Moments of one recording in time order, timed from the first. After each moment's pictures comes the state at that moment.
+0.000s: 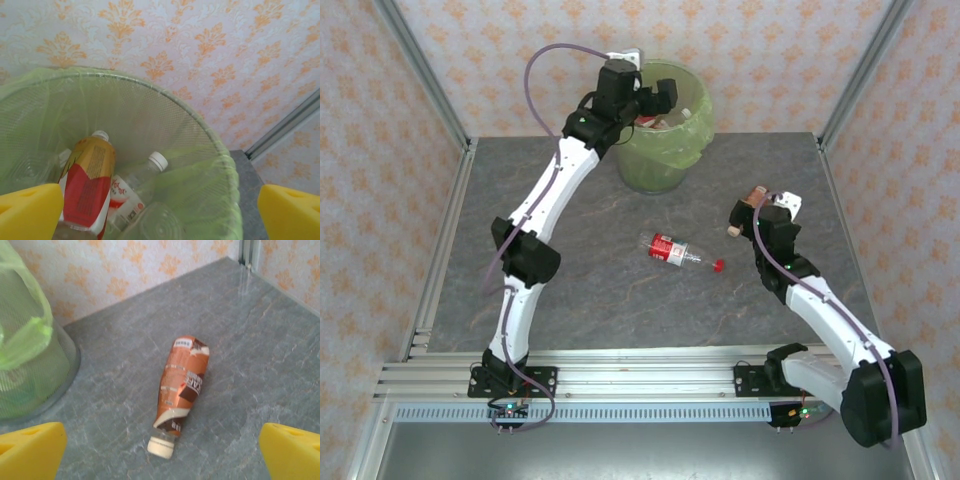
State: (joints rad) left arm -0.45 2.21 2.51 -0.60 -0.10 -0.42; right arm 0.28 1.04 0.65 -0.10 0.41 0.49
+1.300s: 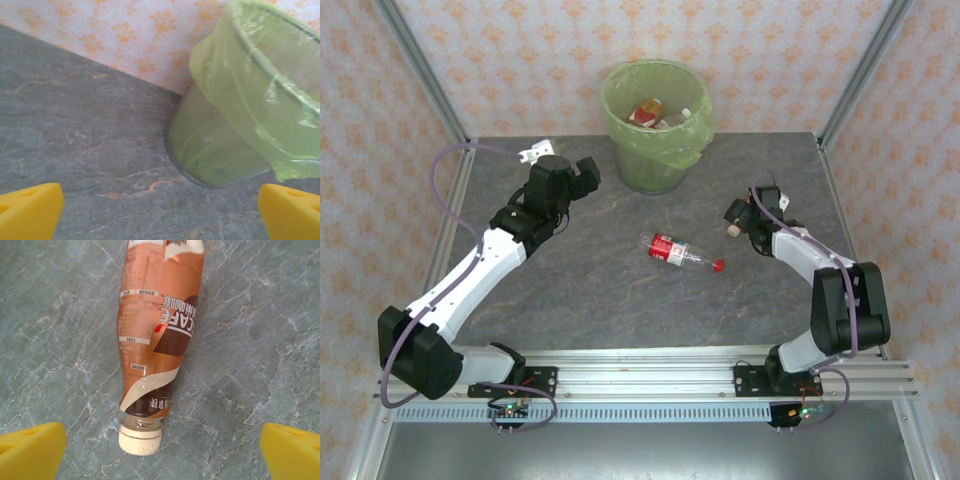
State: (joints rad) left arm -0.41 1.30 1.15 -0.35 -0.40 -0.65; right arm 0.13 1.52 0.87 -0.23 0.17 0.67
